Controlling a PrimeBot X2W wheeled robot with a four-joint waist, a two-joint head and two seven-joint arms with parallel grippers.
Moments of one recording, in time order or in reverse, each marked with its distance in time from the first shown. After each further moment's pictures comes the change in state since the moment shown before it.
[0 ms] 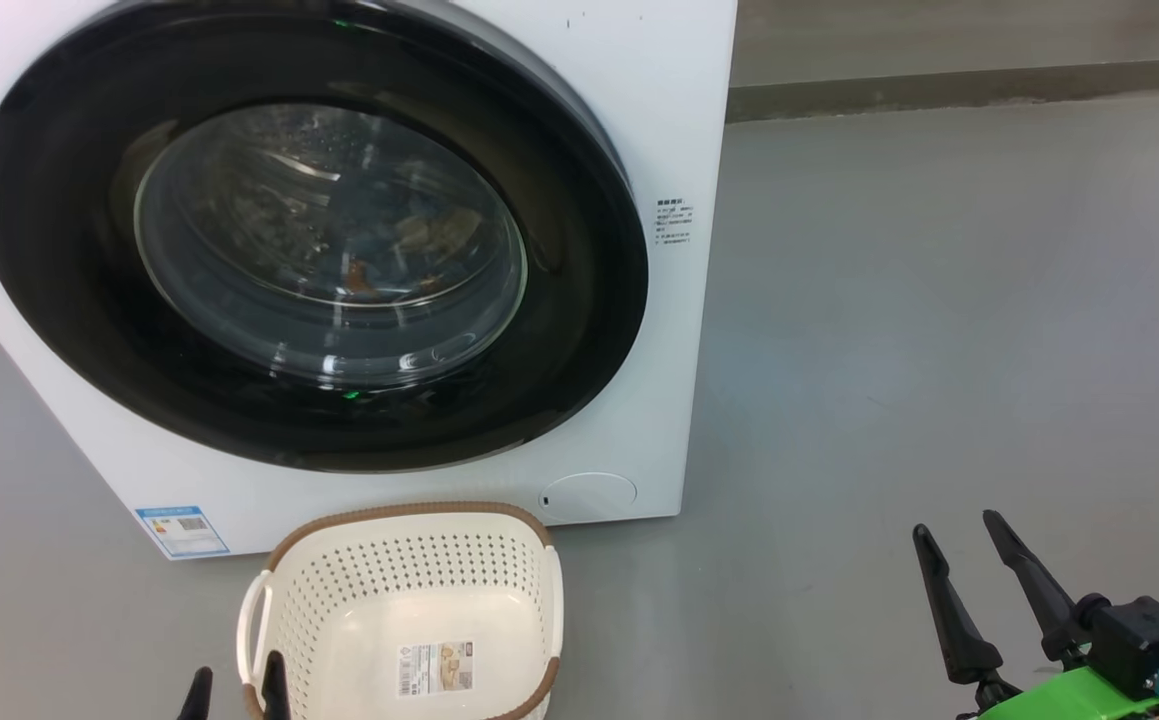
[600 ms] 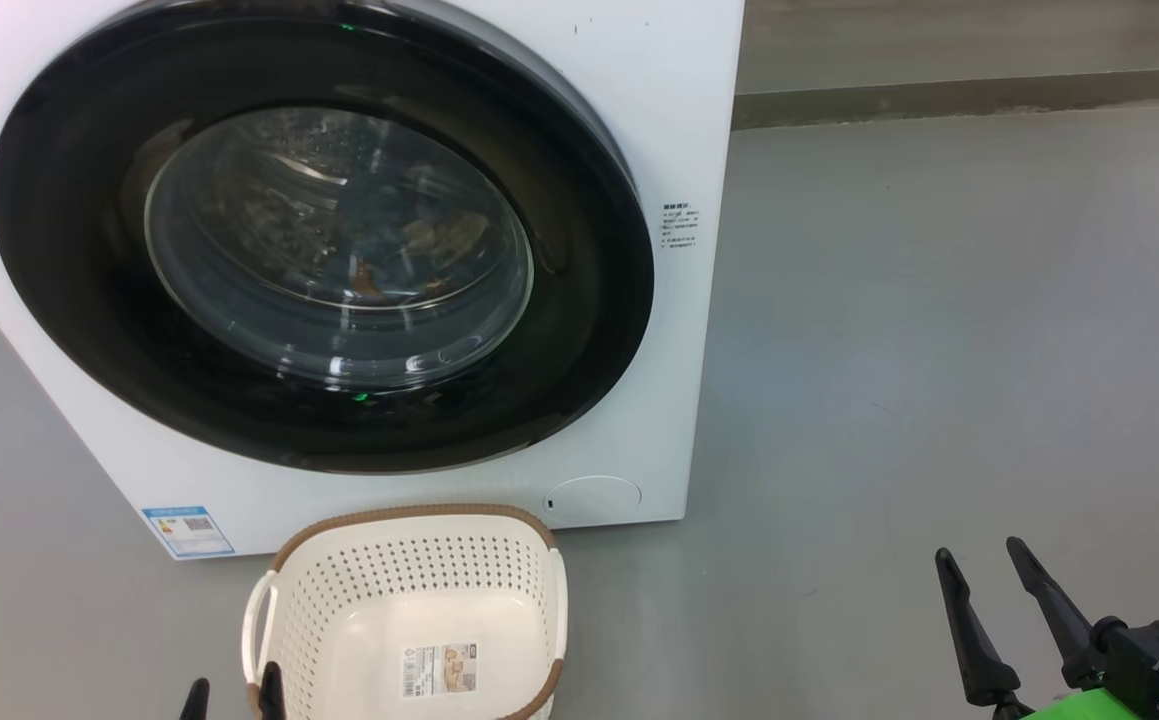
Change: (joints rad) left arm 0.020 0.000 0.010 -0.003 0.002 -0.009 0.000; right arm 0.035 0.018 -0.053 0.018 -0.026 0.000 0.000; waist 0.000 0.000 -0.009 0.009
